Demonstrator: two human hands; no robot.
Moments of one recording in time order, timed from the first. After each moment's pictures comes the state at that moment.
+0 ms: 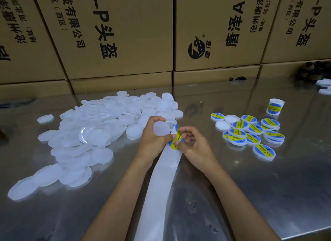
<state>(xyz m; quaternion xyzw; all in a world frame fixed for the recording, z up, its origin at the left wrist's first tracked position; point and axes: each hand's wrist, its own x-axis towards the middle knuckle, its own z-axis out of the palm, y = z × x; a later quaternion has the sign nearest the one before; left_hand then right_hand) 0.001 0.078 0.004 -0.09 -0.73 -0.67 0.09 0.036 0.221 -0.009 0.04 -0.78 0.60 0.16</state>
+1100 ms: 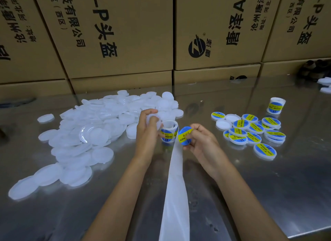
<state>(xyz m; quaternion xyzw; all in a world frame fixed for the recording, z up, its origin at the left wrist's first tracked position) 0.008 0.079 0.024 -0.01 -0.66 -0.74 0.14 0.050 0.231 0.016 0.03 -0.55 0.83 0.02</state>
